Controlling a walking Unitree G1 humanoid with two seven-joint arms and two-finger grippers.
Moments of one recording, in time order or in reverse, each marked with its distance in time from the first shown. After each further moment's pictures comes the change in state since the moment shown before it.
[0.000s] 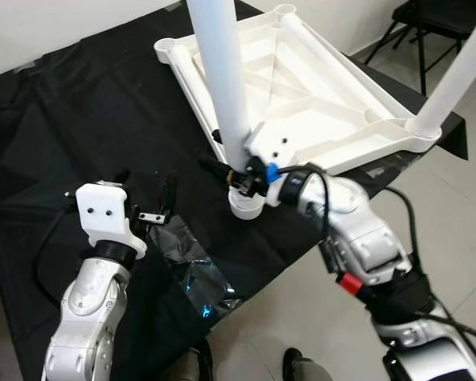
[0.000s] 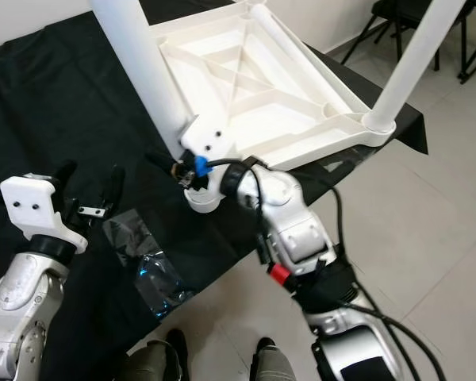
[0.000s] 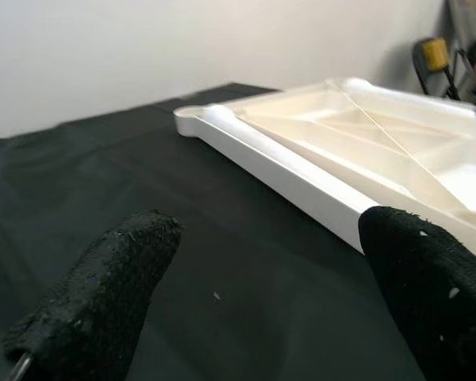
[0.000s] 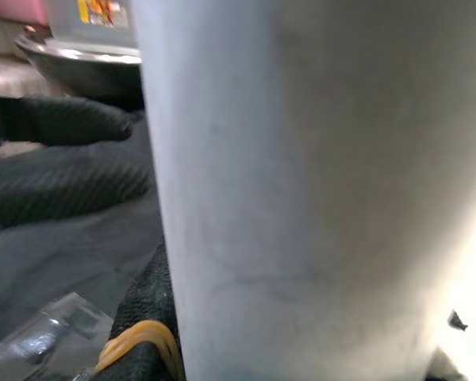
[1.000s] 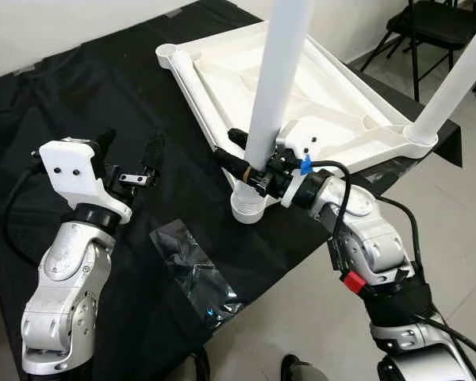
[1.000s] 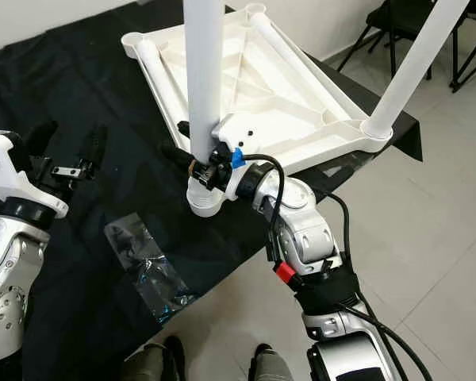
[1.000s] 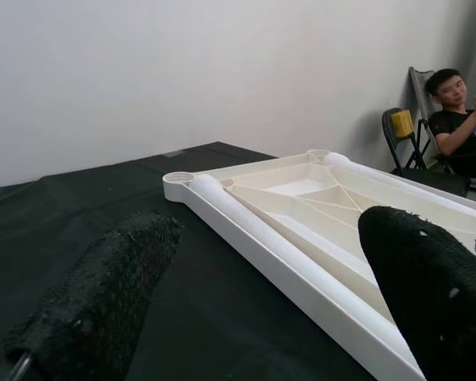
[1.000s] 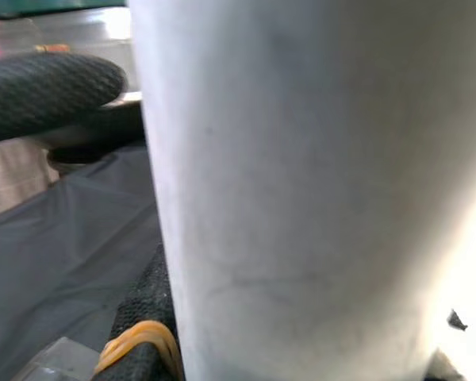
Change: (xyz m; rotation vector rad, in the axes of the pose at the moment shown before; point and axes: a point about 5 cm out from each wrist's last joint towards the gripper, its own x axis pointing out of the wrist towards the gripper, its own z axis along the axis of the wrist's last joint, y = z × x) left arm 0.021 0.006 0.033 -0.080 -0.085 -0.051; right arm -0.007 -0.004 -0.024 0.195 -0.024 -0.137
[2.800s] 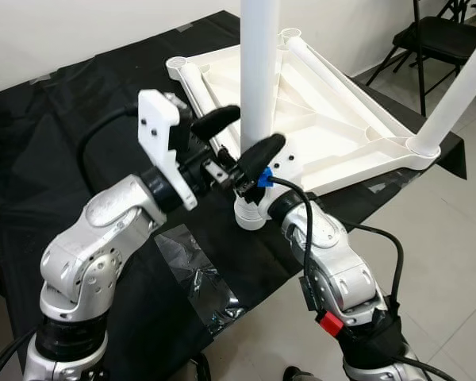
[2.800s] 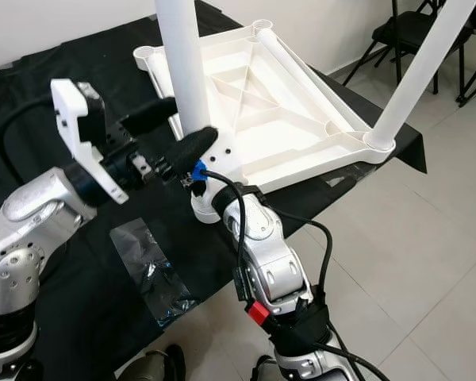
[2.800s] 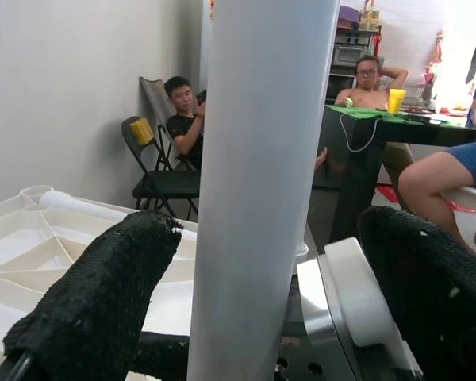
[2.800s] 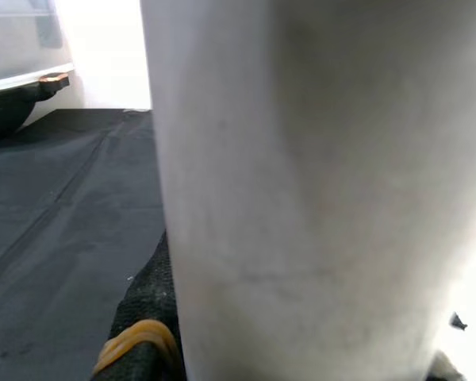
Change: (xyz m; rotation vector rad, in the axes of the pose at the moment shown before) left arm 0.033 -0.082 0.034 -0.209 0.034 -0.708; right arm 0.003 0.032 -0.007 -0.050 0.053 -0.362
